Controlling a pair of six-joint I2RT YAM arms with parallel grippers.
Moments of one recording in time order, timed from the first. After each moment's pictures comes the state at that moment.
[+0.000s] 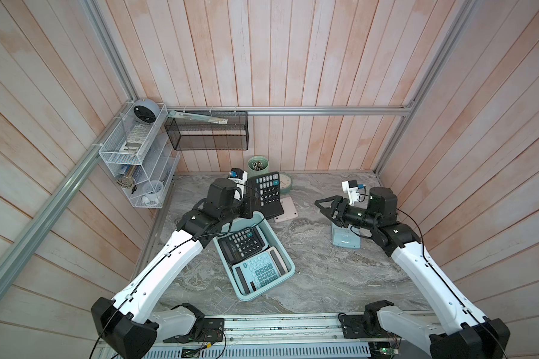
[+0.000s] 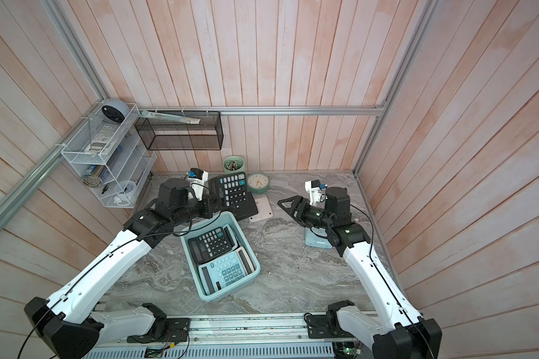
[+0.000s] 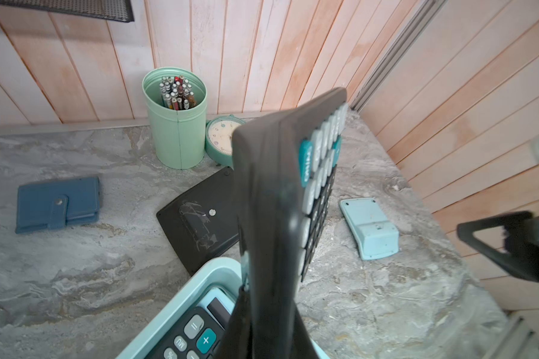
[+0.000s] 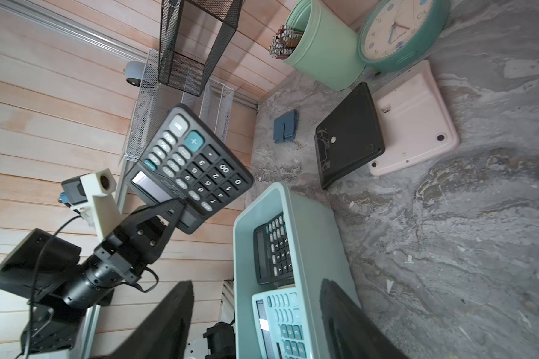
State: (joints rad) left arm -0.47 1.22 1.27 -0.56 0.13 -0.34; right arm 0.27 1.08 0.97 -0.29 -0.69 0.86
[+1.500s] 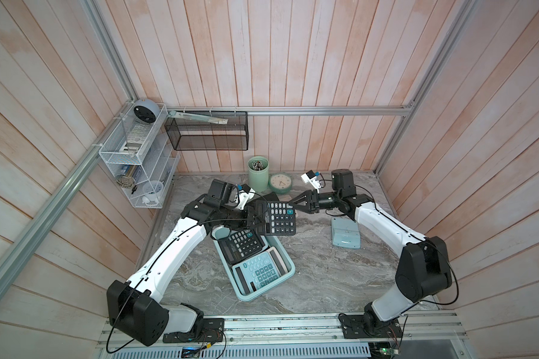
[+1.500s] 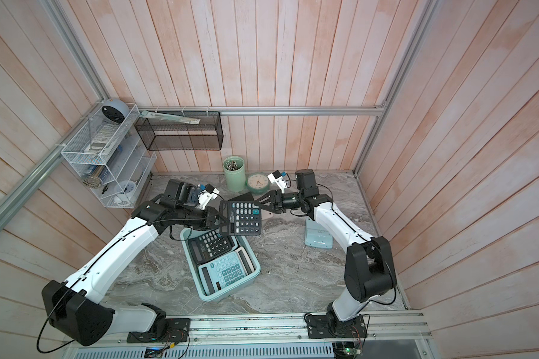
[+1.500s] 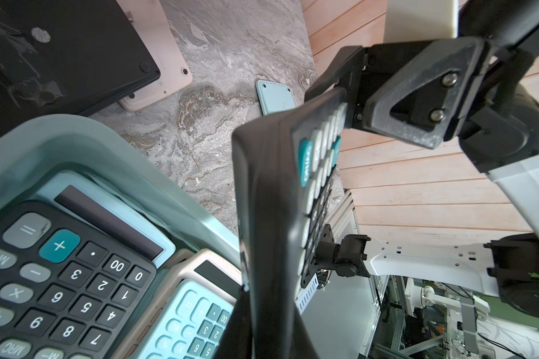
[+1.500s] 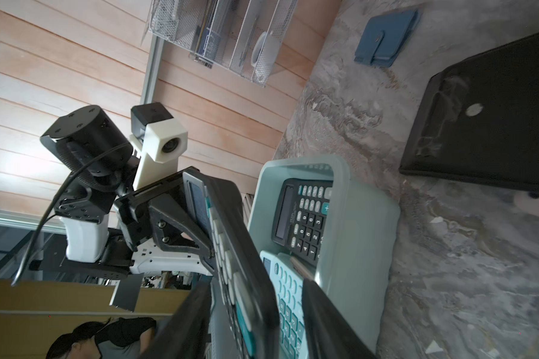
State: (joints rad) left arm -0.40 1.36 1.30 -0.81 0.71 -0.39; right arm 0.35 1.62 1.23 -0.14 -1.21 0.66
